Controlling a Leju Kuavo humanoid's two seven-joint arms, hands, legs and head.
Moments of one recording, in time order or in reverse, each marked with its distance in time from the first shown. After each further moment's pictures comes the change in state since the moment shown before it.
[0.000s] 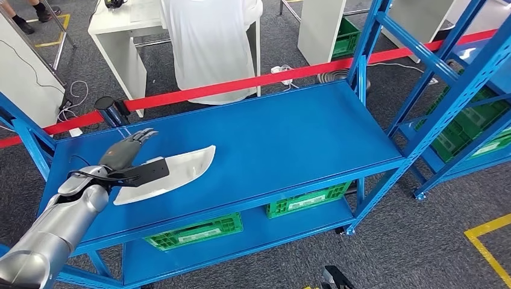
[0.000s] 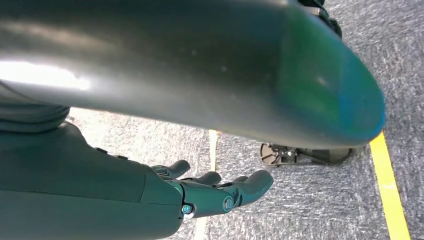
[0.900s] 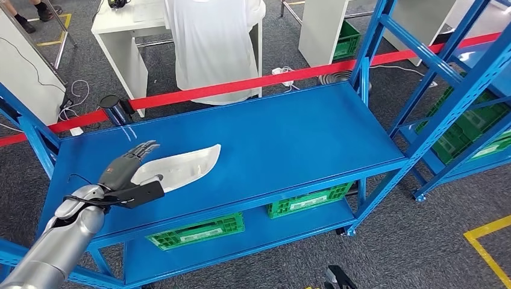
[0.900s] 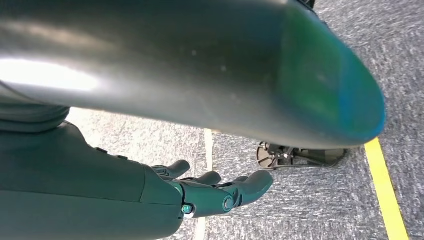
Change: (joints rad) left arm 0.187 0.100 -0.016 -0.262 0.083 0.011 -0.064; right arm 0.000 0.000 -0.040 0.000 -0.009 -0.001 -0.001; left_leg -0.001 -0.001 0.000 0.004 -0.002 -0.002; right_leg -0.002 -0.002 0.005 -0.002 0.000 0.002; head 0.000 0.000
